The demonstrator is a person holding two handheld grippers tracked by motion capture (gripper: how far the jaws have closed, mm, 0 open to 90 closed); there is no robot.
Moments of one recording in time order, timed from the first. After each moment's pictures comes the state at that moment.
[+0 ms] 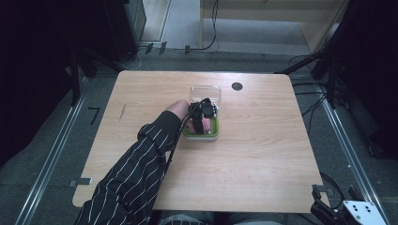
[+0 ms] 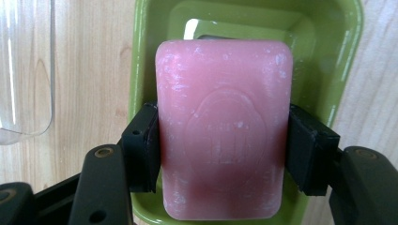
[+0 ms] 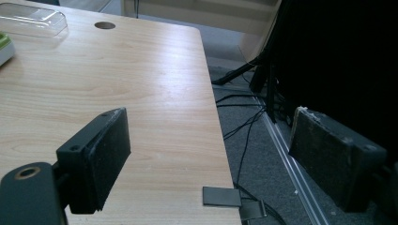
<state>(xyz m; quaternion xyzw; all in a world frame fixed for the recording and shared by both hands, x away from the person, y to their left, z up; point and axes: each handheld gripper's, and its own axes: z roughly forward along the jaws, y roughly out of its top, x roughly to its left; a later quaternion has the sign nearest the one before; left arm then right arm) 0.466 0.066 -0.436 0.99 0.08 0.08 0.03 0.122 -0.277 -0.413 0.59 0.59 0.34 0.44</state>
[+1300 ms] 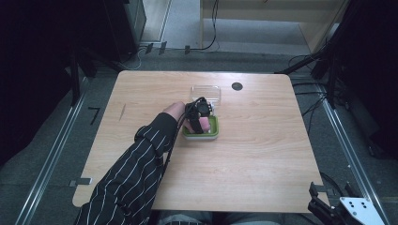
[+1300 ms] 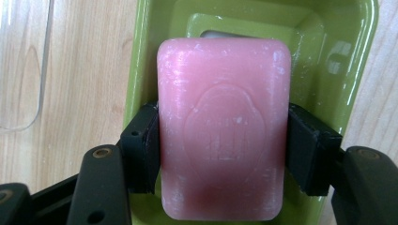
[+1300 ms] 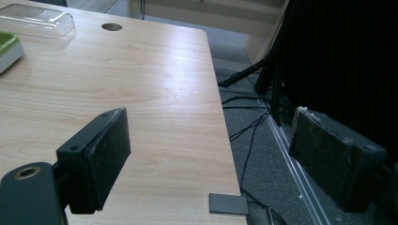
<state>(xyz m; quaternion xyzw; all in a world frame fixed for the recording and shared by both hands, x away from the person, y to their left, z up) 0.473 0.080 -0.441 0.99 0.11 0.06 0.06 0.129 -0.274 -0.413 0.58 0.60 0.34 0.44</state>
